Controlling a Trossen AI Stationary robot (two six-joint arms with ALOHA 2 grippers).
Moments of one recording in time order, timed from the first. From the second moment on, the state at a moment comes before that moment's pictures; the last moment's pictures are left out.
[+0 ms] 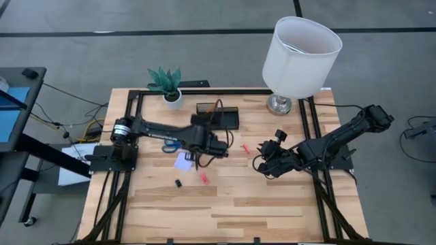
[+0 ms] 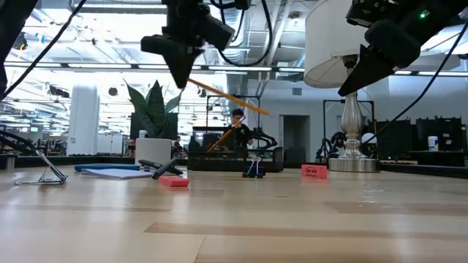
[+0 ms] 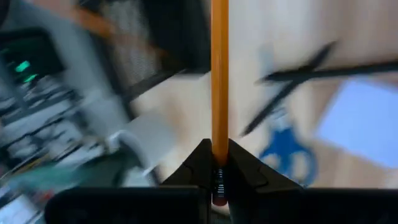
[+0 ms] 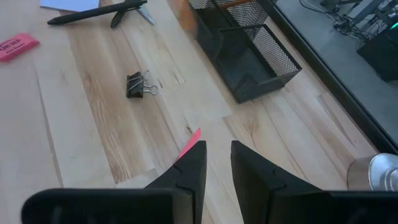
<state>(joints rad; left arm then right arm) -0.09 1.98 1.81 -1.58 -0.60 -0.01 0.43 1.25 0.76 -0.59 0.76 0.53</state>
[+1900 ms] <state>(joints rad) 0.30 1.85 1.83 -1.57 -0.66 0.42 0.52 1.25 0.76 -0.67 0.79 0.77</state>
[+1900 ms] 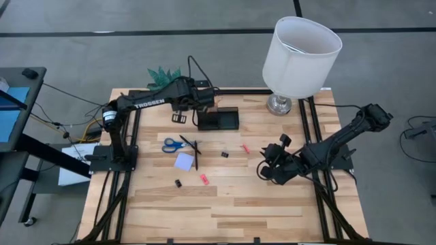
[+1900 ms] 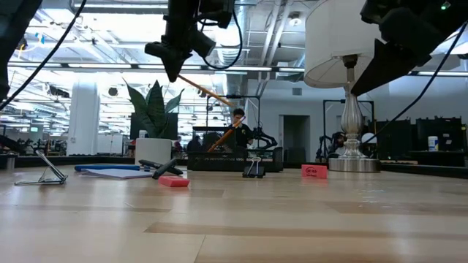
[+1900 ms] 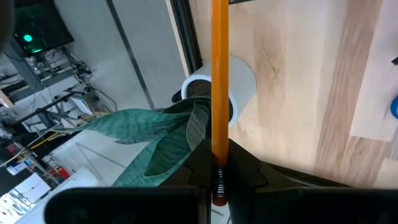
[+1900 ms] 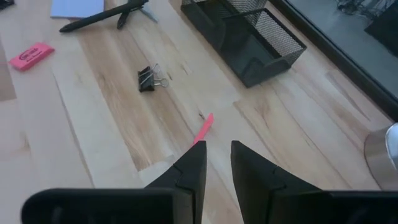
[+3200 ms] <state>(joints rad) 0.32 1.85 1.70 -1.52 -0.79 0.58 0.51 1.38 0.76 -0.68 0.75 0.80</state>
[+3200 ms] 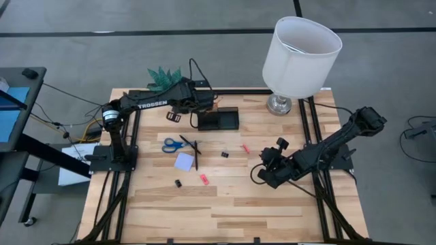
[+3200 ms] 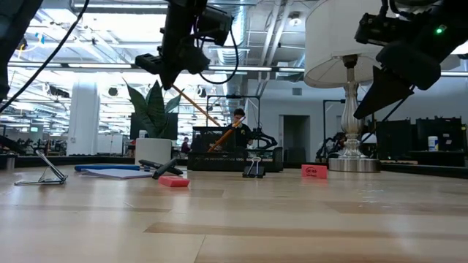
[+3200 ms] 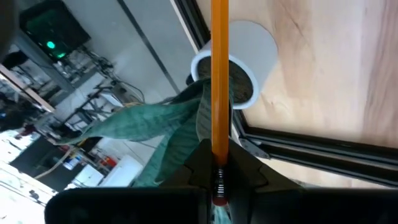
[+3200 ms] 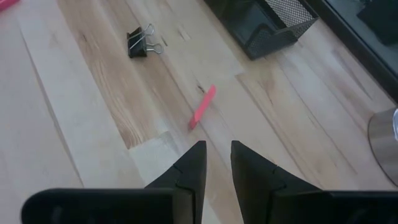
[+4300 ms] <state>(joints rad) 0.31 1.98 1.70 -1.53 -0.87 0.59 0.51 1.38 0.76 -0.68 0.75 0.79</state>
